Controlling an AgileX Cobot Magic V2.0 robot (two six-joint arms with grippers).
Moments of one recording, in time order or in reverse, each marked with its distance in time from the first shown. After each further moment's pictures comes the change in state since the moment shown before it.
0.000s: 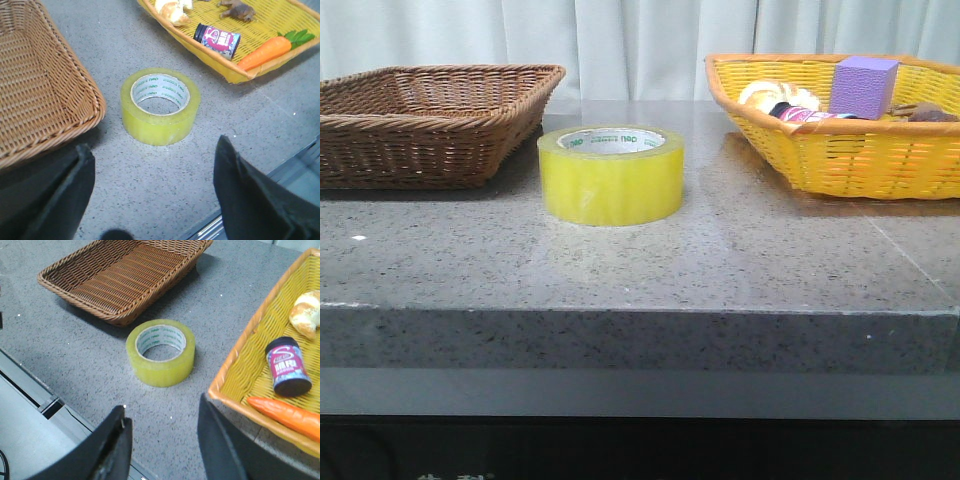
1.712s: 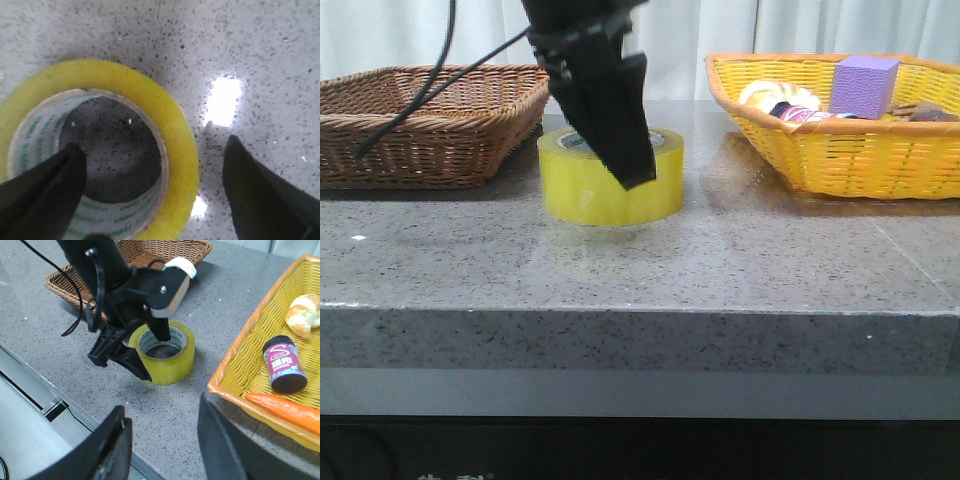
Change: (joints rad) left arm 0.000 1.115 -0.981 -0.153 0.684 0.820; right arm 0.000 -0.062 0.032 0.003 0.000 0.000
